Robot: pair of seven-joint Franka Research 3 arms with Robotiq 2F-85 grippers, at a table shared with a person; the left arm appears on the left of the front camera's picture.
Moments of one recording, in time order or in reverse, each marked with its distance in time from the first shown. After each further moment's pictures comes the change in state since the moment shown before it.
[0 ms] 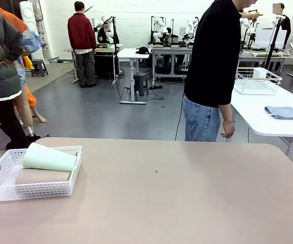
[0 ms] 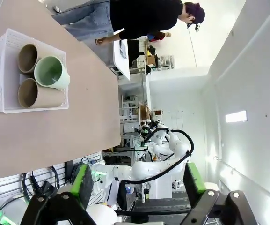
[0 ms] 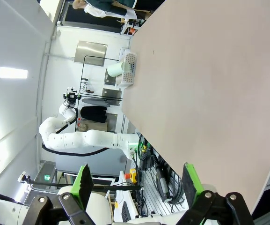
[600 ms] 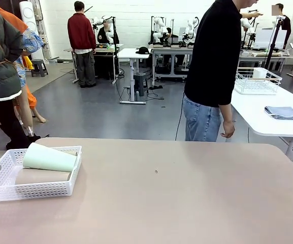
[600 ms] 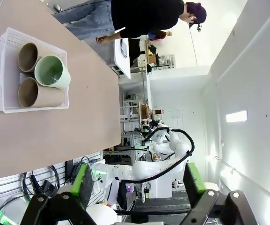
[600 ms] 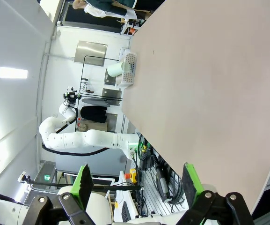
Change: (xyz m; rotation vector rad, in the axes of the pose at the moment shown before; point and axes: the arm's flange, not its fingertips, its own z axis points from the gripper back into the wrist) left arm 0.001 0.000 -0.002 0.004 0.003 0.003; right arm 0.000 0.000 0.000 0.000 0.000 0.000
